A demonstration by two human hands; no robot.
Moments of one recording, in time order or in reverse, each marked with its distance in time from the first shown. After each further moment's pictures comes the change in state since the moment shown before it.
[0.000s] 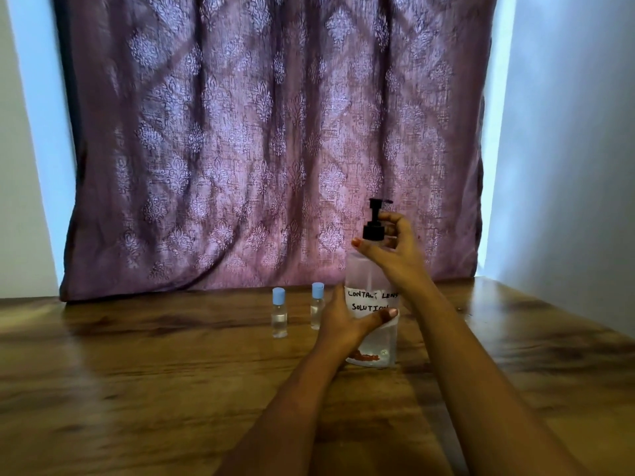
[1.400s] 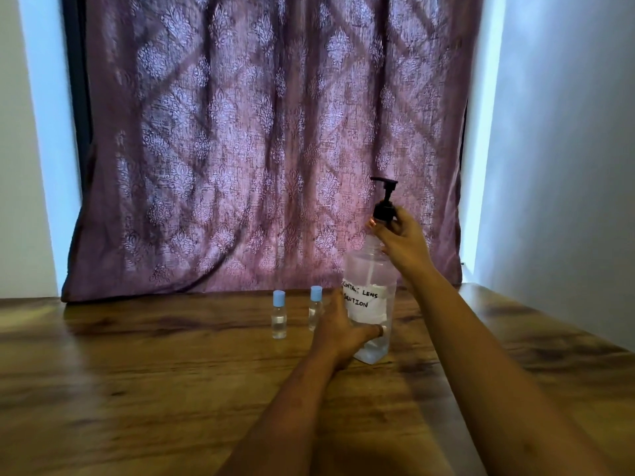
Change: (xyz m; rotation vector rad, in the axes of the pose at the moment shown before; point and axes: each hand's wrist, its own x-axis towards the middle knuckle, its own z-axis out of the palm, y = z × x) left_hand -0.010 0.006 -0.004 0.211 -0.018 0.010; right_hand 0.023 -0.018 -0.008 0.105 0.051 0.071
